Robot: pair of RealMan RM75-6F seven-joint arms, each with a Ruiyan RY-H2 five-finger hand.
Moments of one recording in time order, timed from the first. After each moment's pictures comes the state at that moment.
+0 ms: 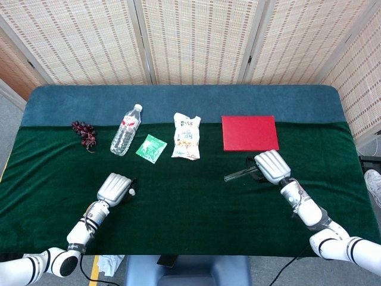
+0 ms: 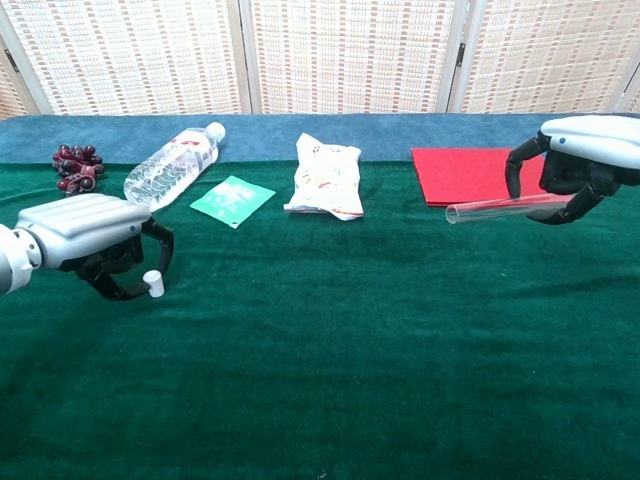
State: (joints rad) left arm -0.64 -1.52 -0.07 -1.43 1.21 0.95 0.42; right arm 0.65 -1.38 0.08 -1.28 -1.43 0.95 0.09
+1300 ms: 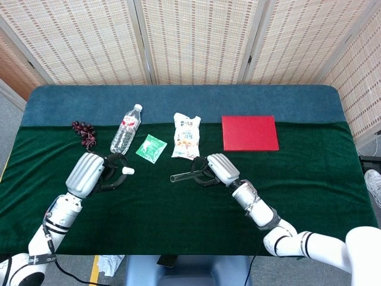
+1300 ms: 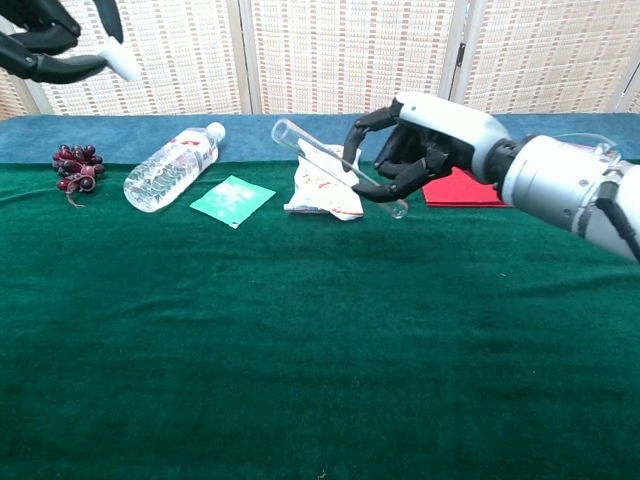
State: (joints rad) left arm -0.55 -1.14 -0.23 -1.92 1.43 1.20 -0.05; right arm 0.77 -1.63 0.22 -1.34 -1.41 0.95 0.42
